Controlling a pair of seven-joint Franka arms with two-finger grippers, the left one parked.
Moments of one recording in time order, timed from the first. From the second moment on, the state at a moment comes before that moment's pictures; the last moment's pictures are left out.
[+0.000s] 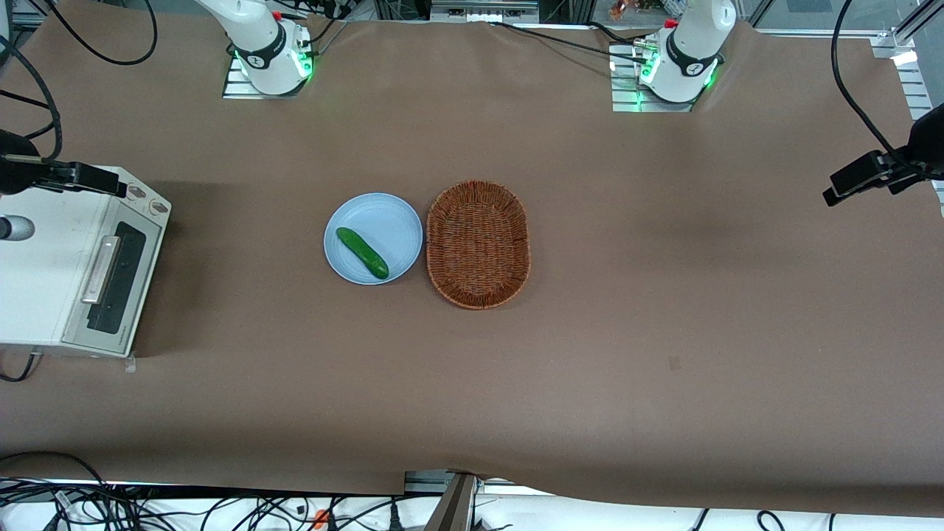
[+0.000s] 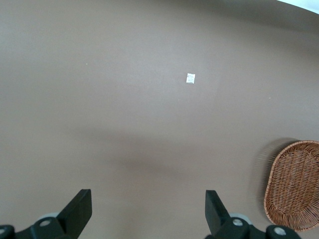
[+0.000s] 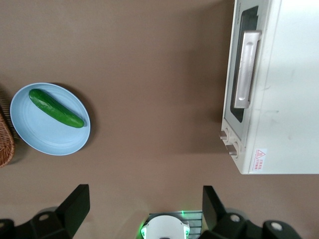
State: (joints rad) arm 0.09 0.25 -0.15 -1.32 0.04 1.31 0.03
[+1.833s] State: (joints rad) arm 0.14 0.49 -0.14 -1.55 -0.42 1.69 -0.23
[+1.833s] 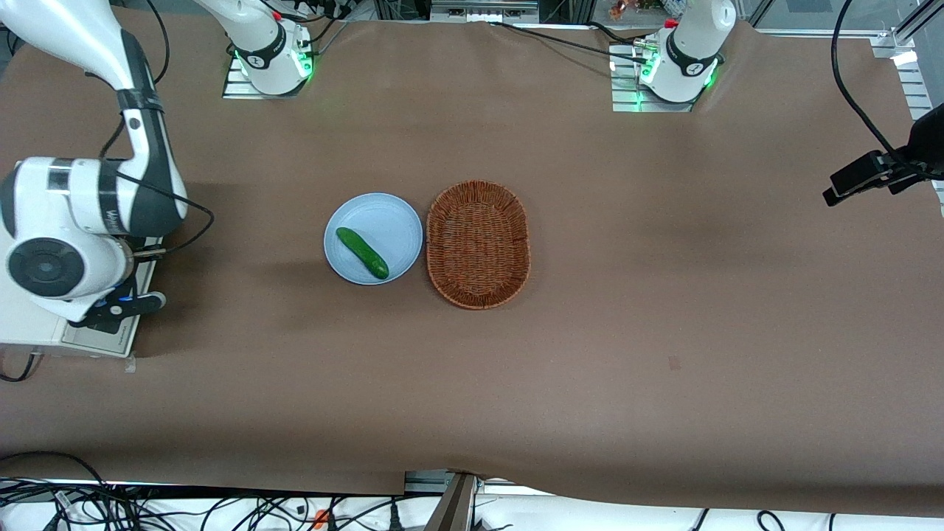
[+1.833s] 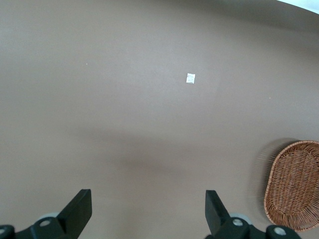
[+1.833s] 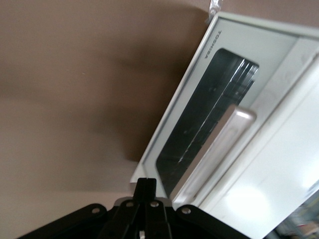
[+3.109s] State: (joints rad) arm 0.14 0.48 -0.17 -1.65 -0.65 1.81 -0.49
